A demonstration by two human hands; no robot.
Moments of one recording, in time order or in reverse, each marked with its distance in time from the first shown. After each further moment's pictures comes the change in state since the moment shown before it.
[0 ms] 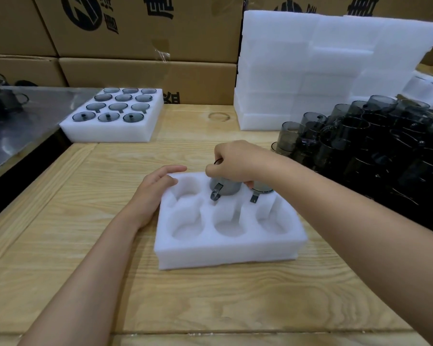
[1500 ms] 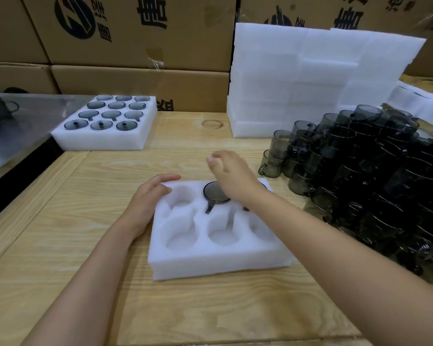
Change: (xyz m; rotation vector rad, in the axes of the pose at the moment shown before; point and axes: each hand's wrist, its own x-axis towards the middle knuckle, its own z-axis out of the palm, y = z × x) left_hand 0.001 -0.002 0.001 -0.023 0.018 0.015; right_hand 0.024 0.024 0.047 0.398 0.354 -0.008
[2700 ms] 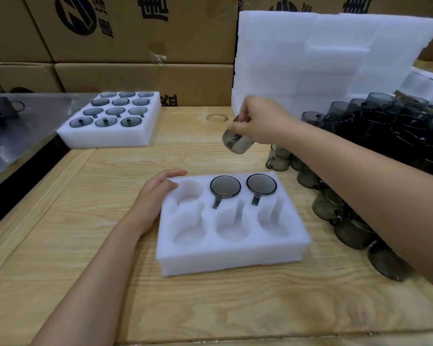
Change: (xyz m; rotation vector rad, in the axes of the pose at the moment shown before) left_hand 0.000 0.000 0.000 0.050 0.000 0.011; right_hand 0.033 -0.020 -0.081 -0.247 0.034 -0.061
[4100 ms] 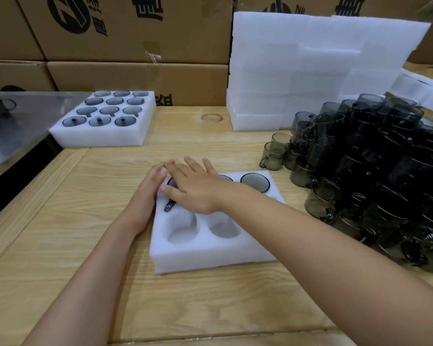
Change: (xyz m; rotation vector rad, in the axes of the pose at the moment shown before) left_hand 0.005 -0.004 0.002 -0.104 -0.063 0.091; right_hand -0.043 -0.048 0.106 -0.083 -0.454 -0.268
